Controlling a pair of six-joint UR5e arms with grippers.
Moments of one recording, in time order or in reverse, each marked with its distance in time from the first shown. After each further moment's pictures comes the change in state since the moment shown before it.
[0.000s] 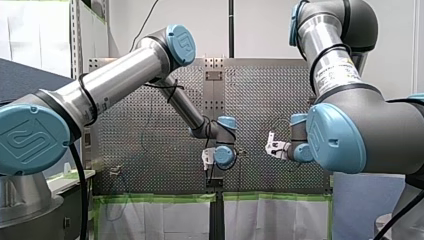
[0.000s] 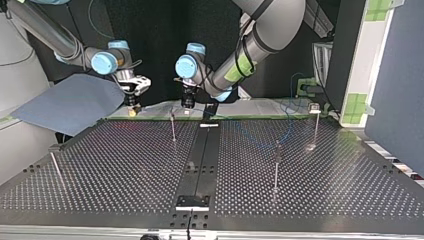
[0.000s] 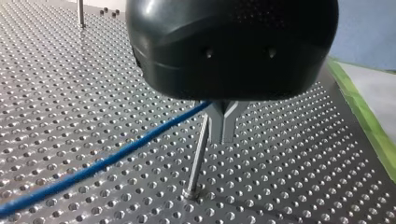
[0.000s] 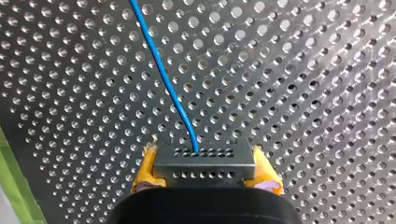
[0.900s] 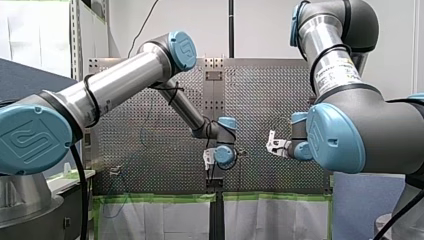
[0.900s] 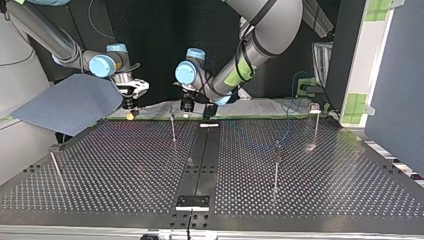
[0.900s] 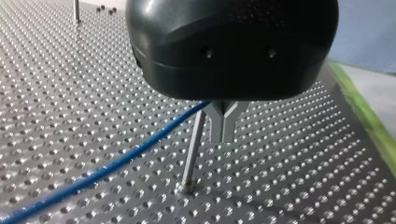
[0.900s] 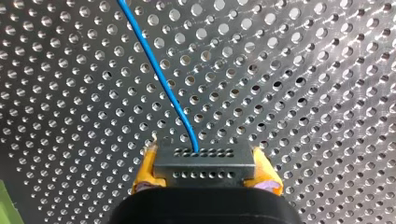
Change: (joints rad) left arm 0.020 -0.036 0.073 -0.046 0.033 -0.012; right arm -0.006 0.003 -0.032 0.006 -0.001 -0.005
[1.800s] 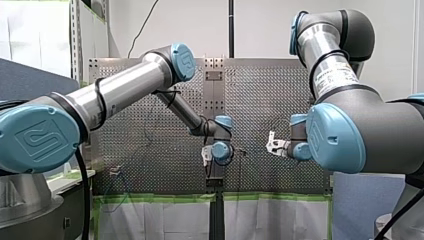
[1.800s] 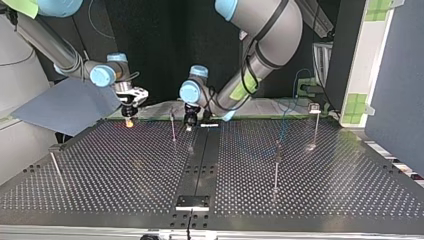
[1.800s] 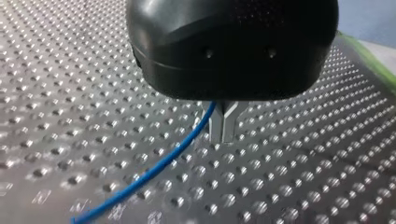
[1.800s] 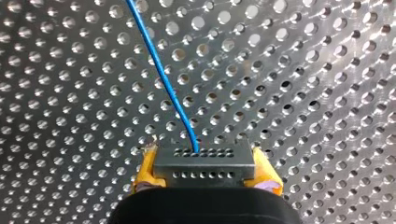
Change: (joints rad) left arm 0.075 -0.065 0.162 -0.102 0.071 -0.007; right arm -0.002 0.067 -0.129 0.050 -0.001 -0.011
